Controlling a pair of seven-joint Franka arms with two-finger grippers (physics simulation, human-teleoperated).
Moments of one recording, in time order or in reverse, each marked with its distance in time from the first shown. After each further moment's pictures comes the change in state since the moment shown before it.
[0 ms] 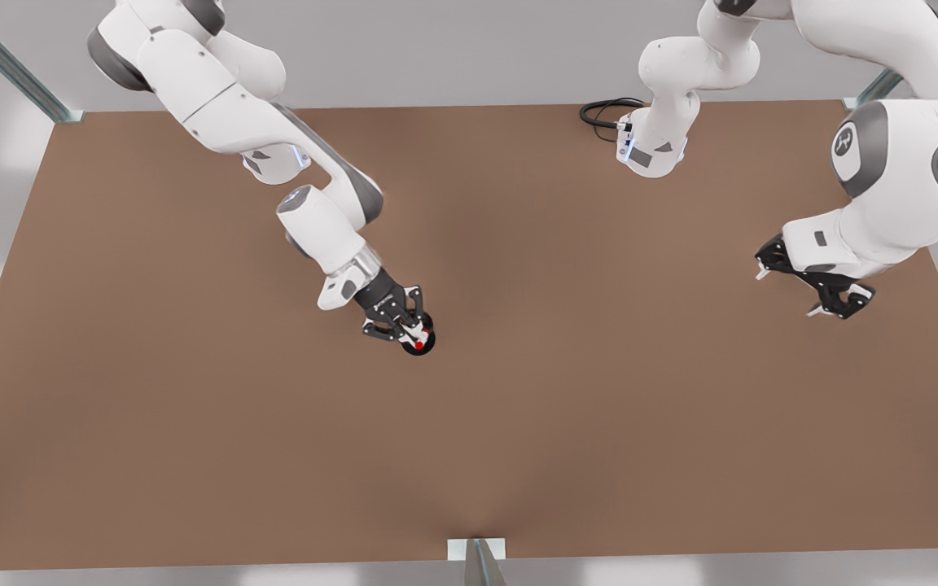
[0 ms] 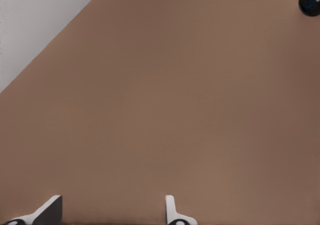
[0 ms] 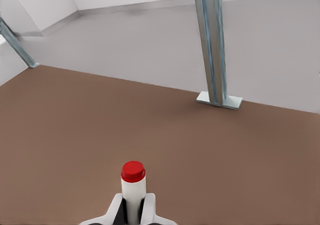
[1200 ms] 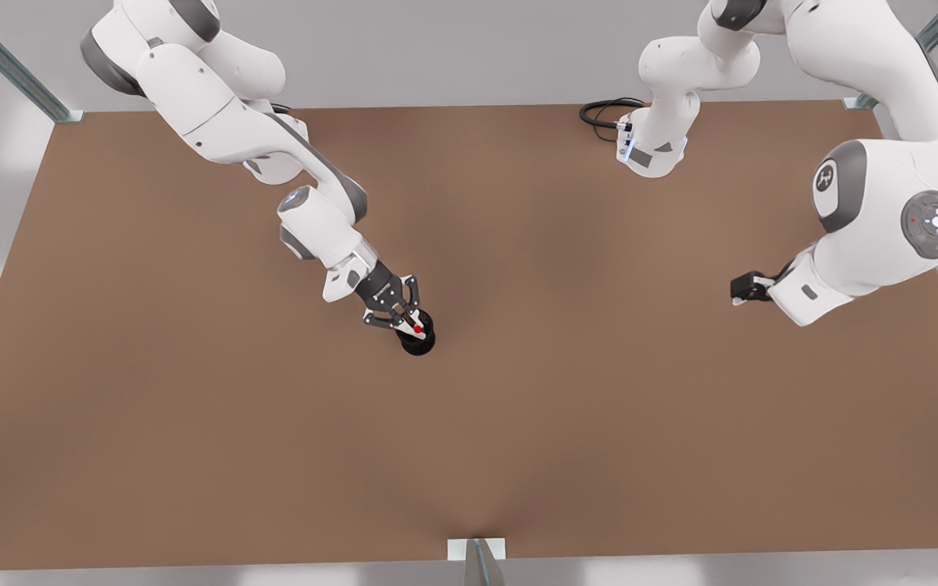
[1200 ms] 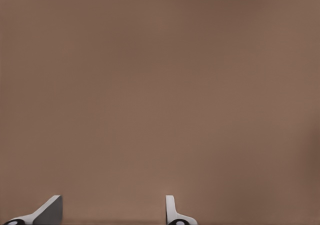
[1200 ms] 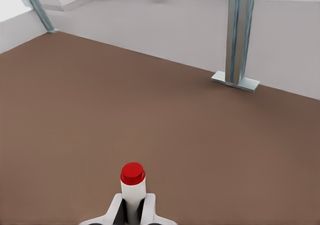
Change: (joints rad) left arm -0.009 0.067 -0.001 0.000 -0.028 -0.019 -0.591; right arm -0.040 0.015 -0.007 -0.138 -0.242 0.107 0.059
